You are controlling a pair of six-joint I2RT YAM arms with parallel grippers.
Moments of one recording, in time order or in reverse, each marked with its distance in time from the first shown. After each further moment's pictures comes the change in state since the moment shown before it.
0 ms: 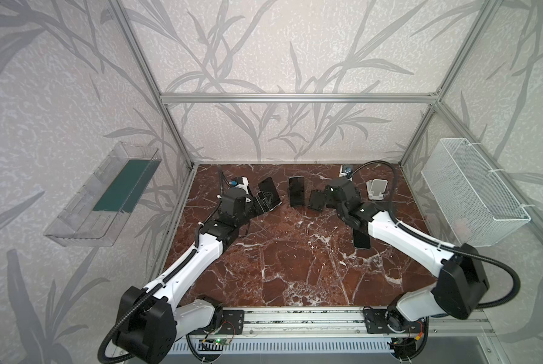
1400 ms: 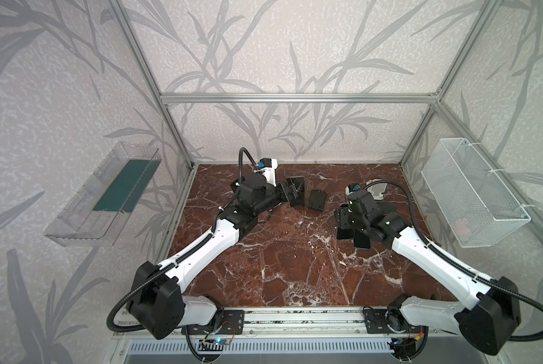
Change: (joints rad) left arm -0.166 0.183 0.203 0.163 0.104 0.010; right arm -0.093 -0.155 -0.064 -0.364 -0.418 -0.018
